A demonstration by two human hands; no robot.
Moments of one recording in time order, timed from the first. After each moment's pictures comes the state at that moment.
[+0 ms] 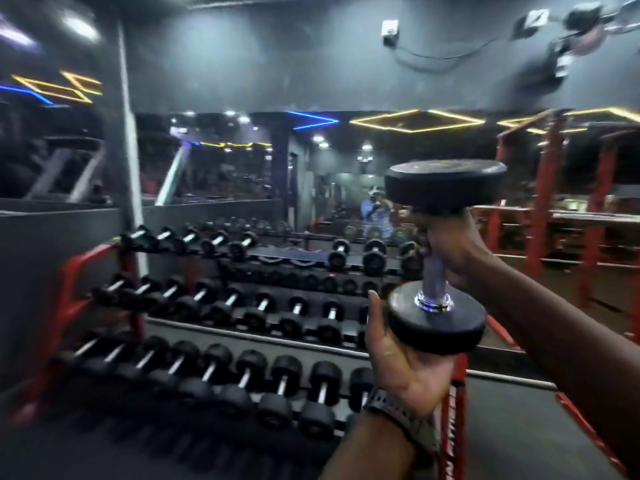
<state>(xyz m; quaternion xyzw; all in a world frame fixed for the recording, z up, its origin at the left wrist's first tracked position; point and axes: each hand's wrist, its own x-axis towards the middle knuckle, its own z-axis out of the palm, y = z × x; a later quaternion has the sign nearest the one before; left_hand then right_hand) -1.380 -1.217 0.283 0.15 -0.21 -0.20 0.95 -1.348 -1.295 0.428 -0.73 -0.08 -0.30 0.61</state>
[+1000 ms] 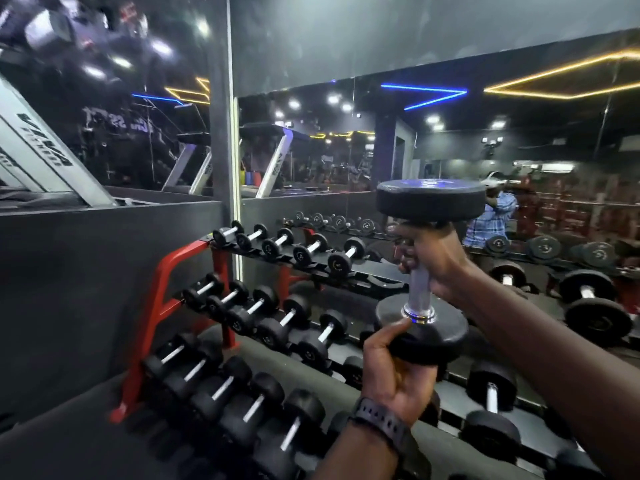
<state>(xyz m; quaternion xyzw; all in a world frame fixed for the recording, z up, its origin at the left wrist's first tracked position) -0.759 -0.975 0.252 0.16 -0.02 -0.10 0.98 -0.691 -1.035 0.382 -0.64 -0.17 -0.09 0.74</state>
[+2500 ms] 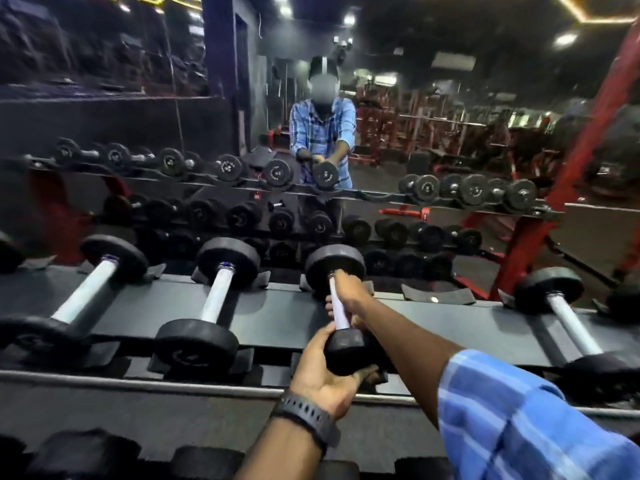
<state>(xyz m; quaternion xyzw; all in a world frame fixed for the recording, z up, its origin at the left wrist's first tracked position) 0.098 -0.943 0.140 0.25 0.15 -0.38 0.88 0.190 -1.040 0.166 -0.69 0.27 -0.03 0.67</state>
